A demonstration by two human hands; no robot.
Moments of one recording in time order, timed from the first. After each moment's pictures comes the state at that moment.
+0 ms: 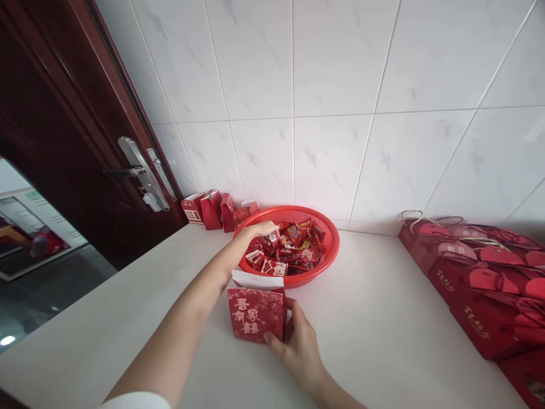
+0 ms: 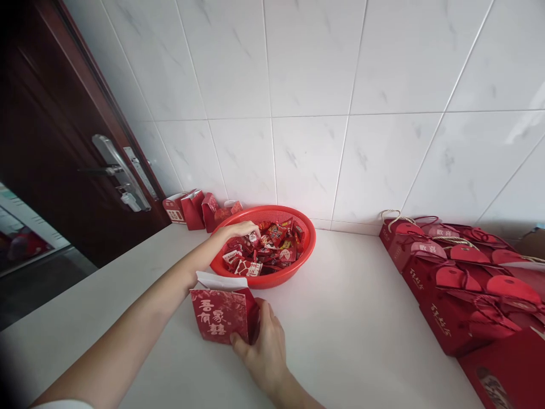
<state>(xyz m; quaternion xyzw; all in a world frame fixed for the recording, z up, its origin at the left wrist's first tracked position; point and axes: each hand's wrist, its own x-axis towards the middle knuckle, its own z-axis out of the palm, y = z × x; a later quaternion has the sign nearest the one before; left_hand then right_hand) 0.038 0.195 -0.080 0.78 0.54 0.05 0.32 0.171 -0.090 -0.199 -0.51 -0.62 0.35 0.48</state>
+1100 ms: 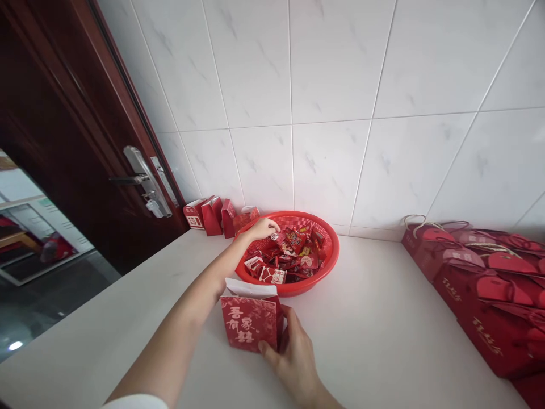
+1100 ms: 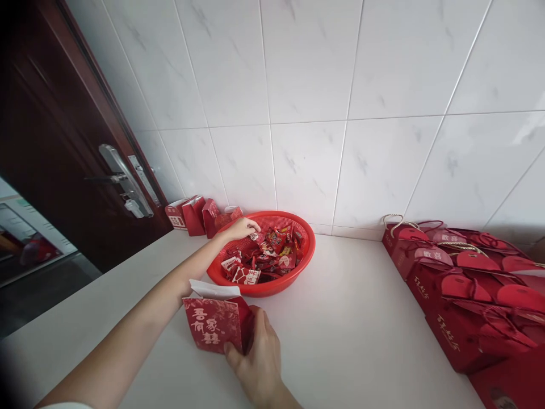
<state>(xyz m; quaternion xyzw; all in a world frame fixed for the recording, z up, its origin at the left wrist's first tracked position) 0.034 0.194 -0.069 0.83 0.50 0.16 0.20 0.163 -0.086 -0.200 -0.51 -0.63 0.33 0.49</state>
